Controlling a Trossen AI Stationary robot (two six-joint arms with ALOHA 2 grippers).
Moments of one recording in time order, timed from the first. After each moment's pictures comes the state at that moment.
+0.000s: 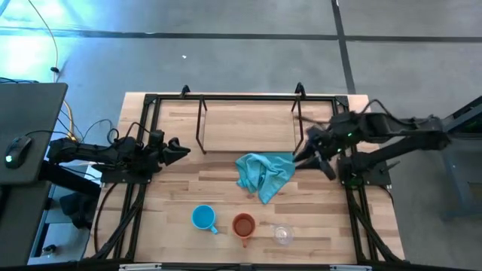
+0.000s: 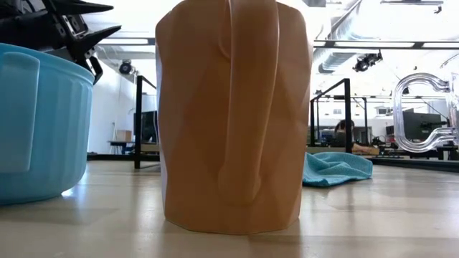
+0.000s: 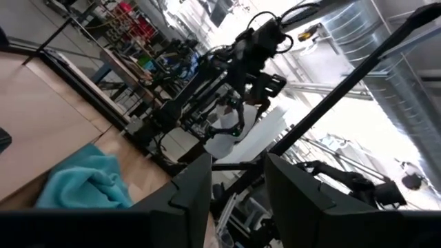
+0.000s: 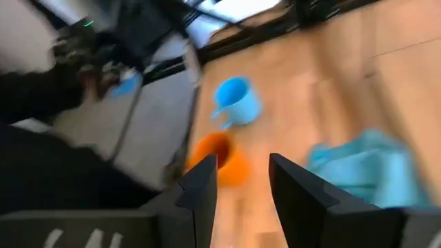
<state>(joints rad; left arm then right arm) 0.05 0.23 0.01 0.45 -0.06 -0.82 0.13 1.01 1.20 -0.70 -0.28 0.42</state>
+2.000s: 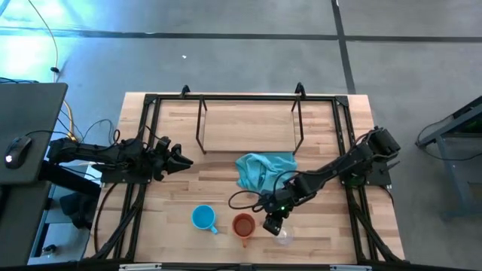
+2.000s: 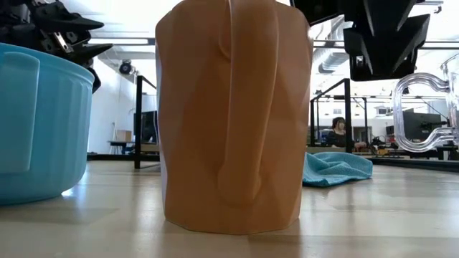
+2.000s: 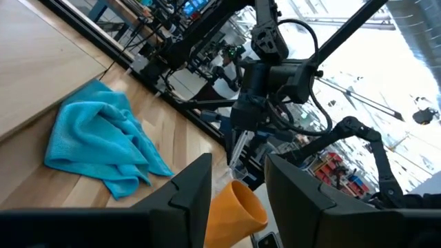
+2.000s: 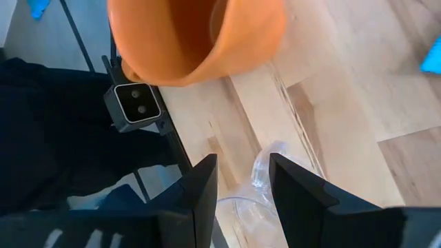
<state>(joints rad) 0.05 0.23 0.01 0.26 0.10 -0.76 0.44 1.74 1.21 -0.48 -0.27 1.02</state>
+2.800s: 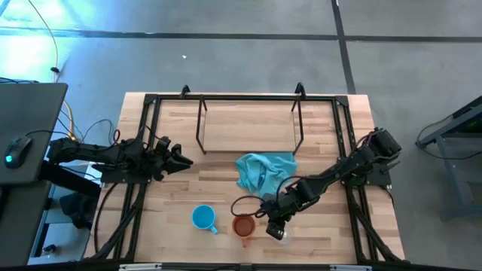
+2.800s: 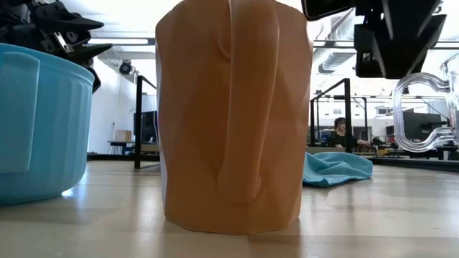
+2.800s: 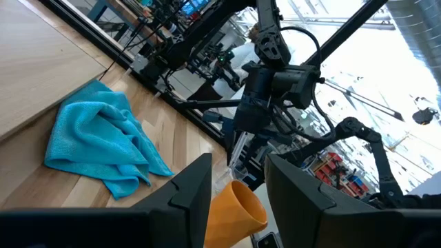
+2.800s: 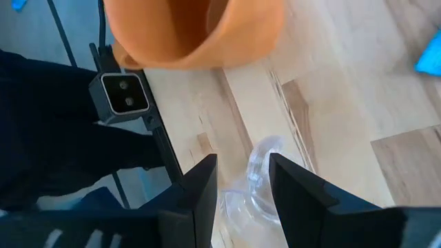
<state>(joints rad) 0.05 0.23 0.01 0.26 0.10 -0.76 0.49 1.74 1.21 -0.48 -0.19 0.99</state>
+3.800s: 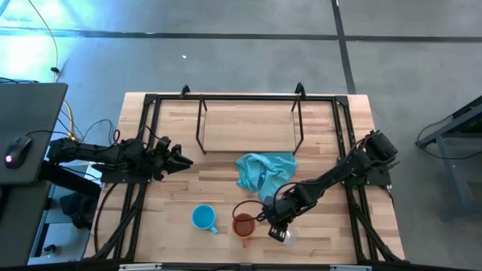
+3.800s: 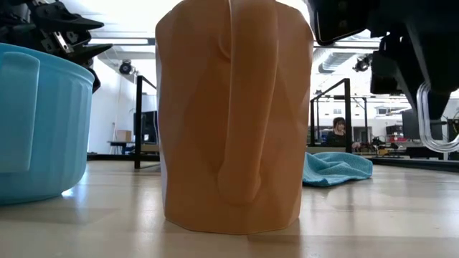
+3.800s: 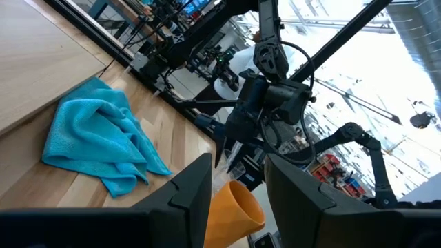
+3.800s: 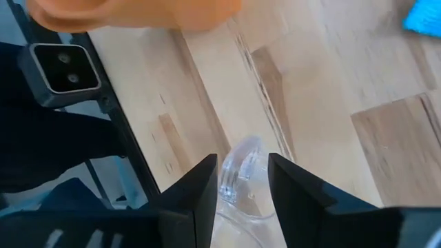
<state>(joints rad) 0.05 0.23 0.01 0.26 0.10 -0.79 0.51 1.79 1.21 -0.56 -0.19 0.99</state>
